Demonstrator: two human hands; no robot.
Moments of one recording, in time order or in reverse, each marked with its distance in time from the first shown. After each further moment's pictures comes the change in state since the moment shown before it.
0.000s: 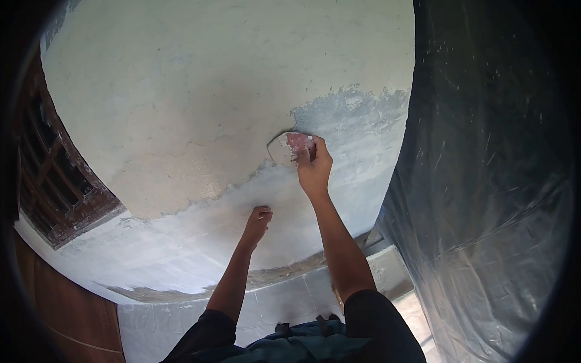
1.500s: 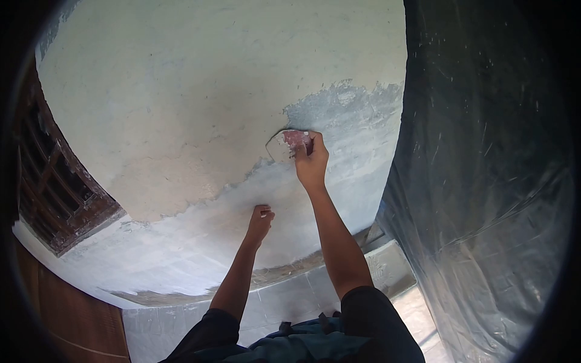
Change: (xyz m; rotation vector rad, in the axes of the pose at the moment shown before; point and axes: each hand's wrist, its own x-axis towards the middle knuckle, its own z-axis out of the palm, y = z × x) left_hand 0.013 -0.018 0.016 0.044 0.076 0.022; right_hand 0.007 0.010 -0.003 0.050 0.079 0.005
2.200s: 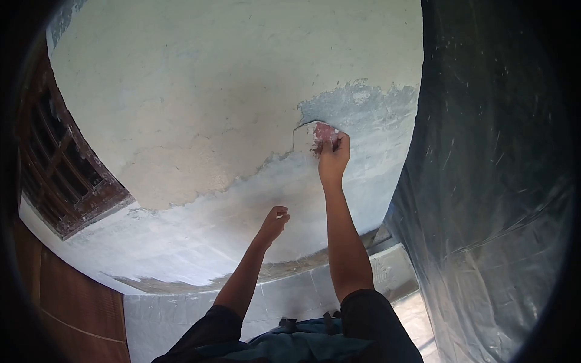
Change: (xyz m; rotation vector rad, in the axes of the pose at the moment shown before) left_hand -0.020 0.004 0.007 0.045 -0.153 -0.039; right_hand 0.004 0.011 -0.006 0.205 0.091 0.171
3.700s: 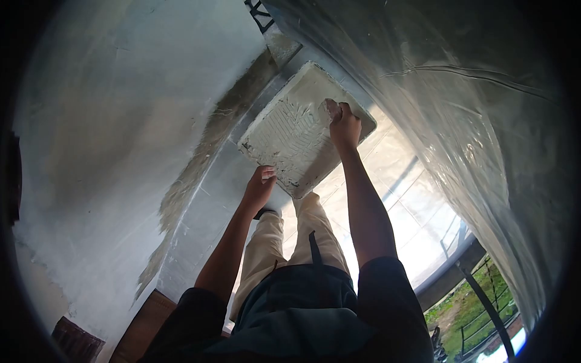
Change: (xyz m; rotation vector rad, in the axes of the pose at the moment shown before) left_hand -0.122 -0.192 0.297 0.169 -0.634 -0.421; right_hand -0.218 0.144 -0.527 -1.526 0.111 0.580
